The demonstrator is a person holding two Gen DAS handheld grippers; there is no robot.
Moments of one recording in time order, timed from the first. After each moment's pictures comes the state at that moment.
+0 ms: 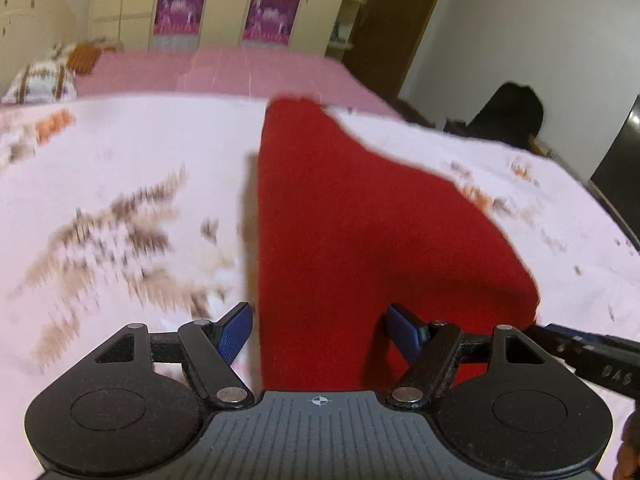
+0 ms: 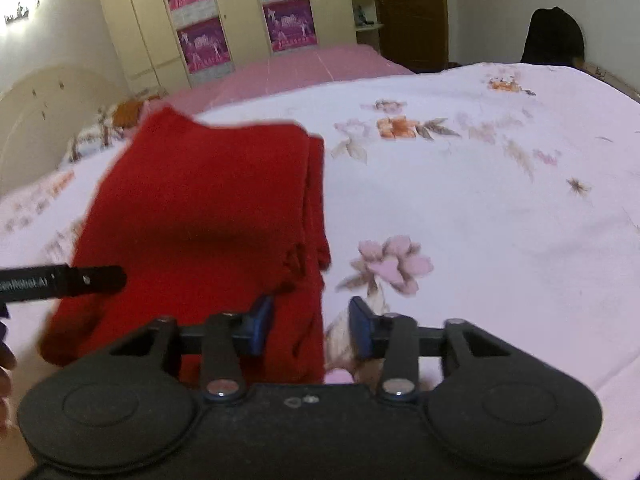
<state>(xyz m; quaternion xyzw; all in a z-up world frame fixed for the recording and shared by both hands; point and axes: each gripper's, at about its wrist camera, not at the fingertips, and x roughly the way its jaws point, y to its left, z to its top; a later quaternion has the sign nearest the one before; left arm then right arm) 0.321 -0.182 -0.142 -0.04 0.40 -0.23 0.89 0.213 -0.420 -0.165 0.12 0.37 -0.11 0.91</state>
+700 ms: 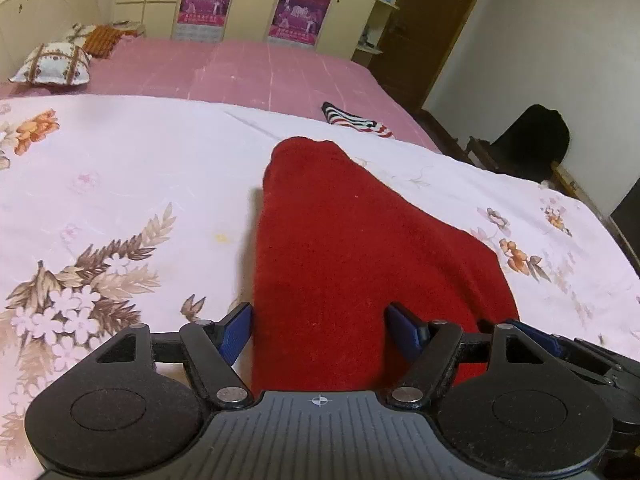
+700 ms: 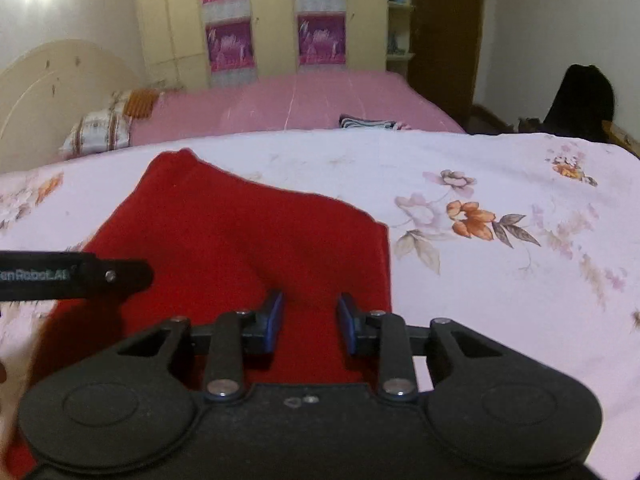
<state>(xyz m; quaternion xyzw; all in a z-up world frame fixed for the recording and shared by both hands) 0.400 -0.210 -0.152 -0.07 0.42 -0.19 0.88 0.319 -0.399 -0.173 0.05 0.35 -0.09 0.93</state>
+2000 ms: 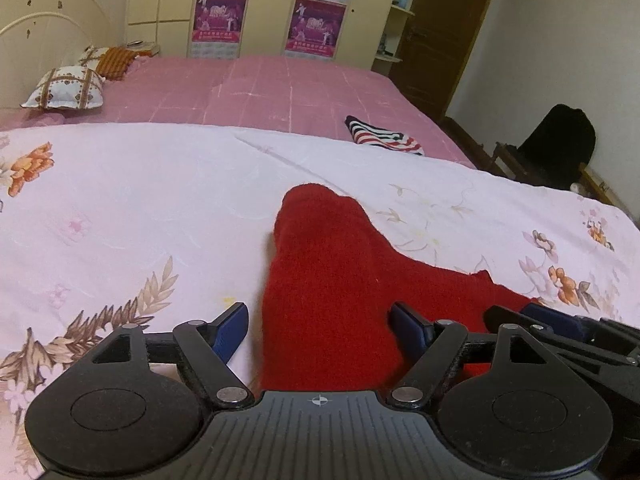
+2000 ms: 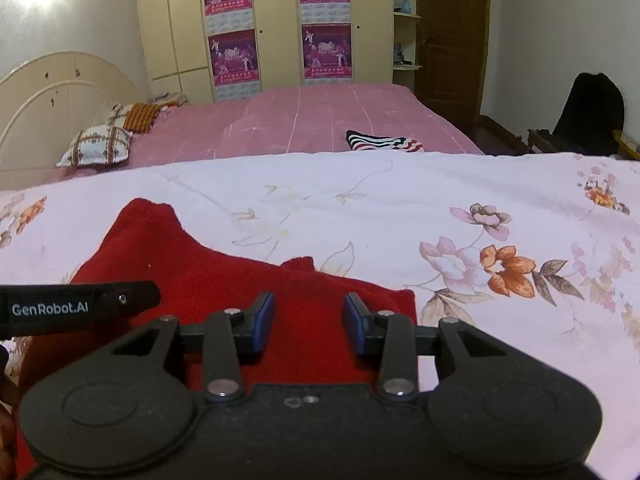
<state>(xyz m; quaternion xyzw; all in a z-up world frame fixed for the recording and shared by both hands) 0.445 -0.230 -0.162 -0.04 0.39 -0.15 0.91 0.379 -0.402 -0.177 0.04 0.35 -0.08 0.93</state>
